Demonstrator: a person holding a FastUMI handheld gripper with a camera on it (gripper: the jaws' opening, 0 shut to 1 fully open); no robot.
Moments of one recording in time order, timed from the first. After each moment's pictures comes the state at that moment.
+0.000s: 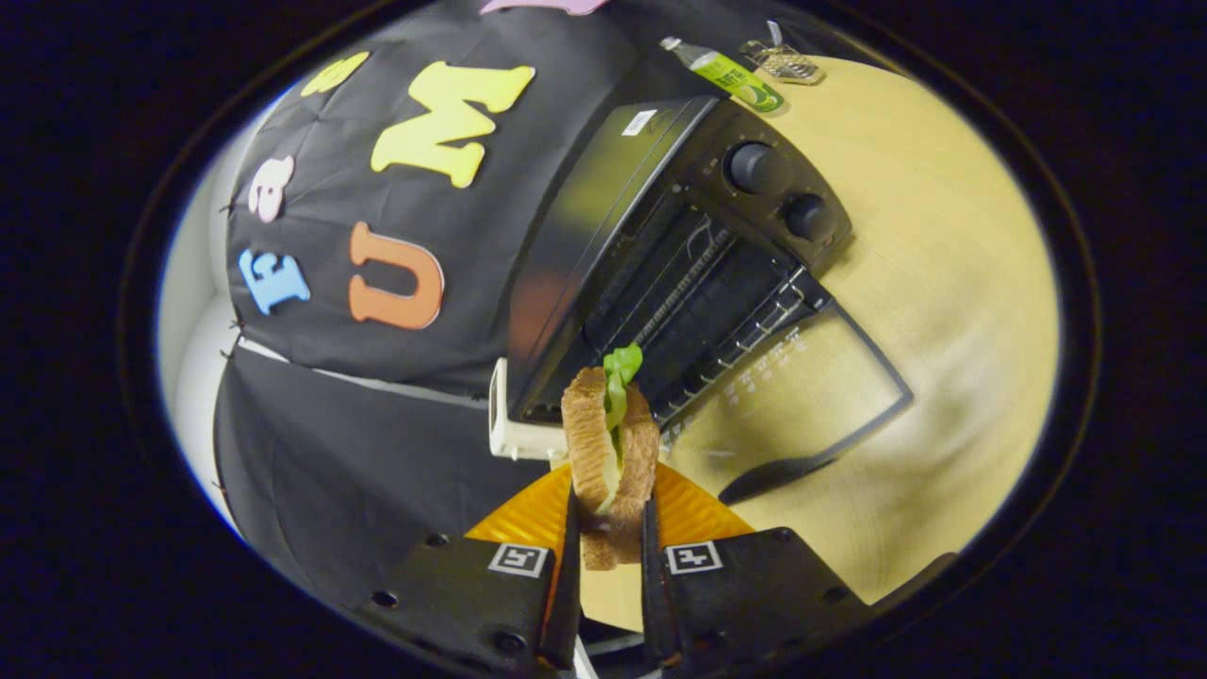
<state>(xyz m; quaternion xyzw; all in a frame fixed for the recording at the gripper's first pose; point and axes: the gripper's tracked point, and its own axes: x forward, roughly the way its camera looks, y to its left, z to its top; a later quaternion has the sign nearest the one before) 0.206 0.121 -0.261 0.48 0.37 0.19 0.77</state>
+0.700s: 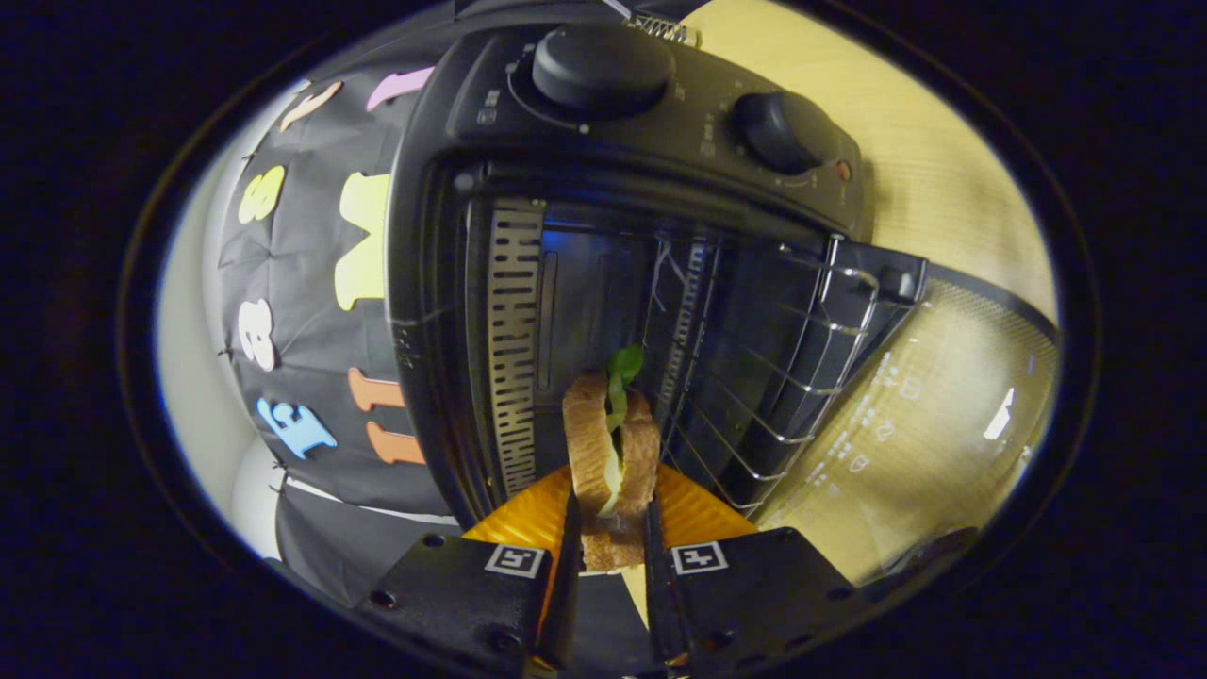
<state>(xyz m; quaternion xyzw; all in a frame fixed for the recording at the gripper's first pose) 0.319 0.158 -0.308 0.65 0.25 0.12 0.71</state>
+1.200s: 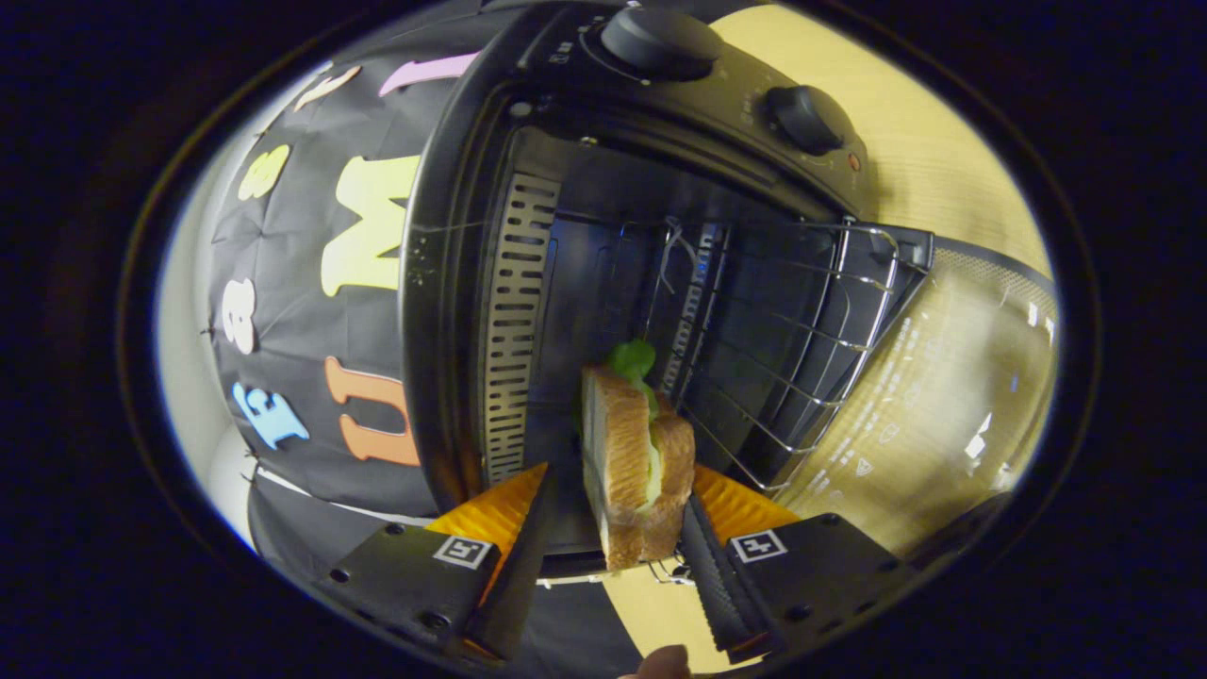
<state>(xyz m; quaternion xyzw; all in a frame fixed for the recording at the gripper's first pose) 0.318 0.175 -0.312 0.60 0.27 0.08 0.75</state>
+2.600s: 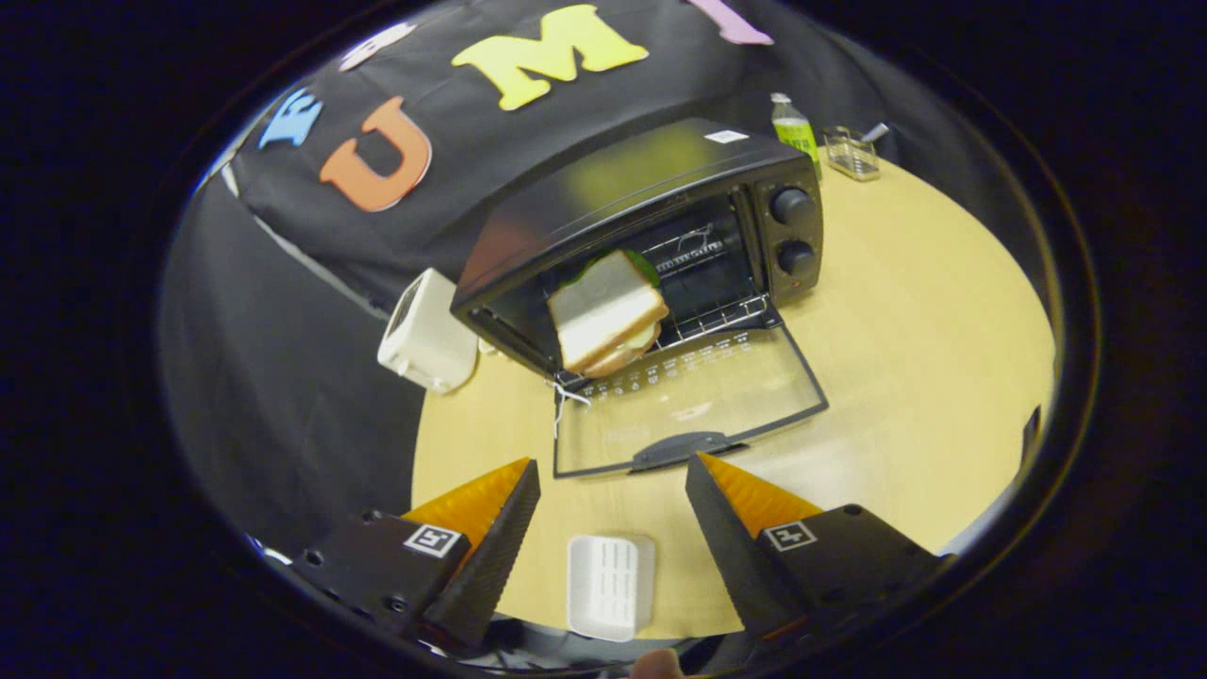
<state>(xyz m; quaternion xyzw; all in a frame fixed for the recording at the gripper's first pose) 0.124 0.123 -0.294 0.17 0.43 0.13 0.88</state>
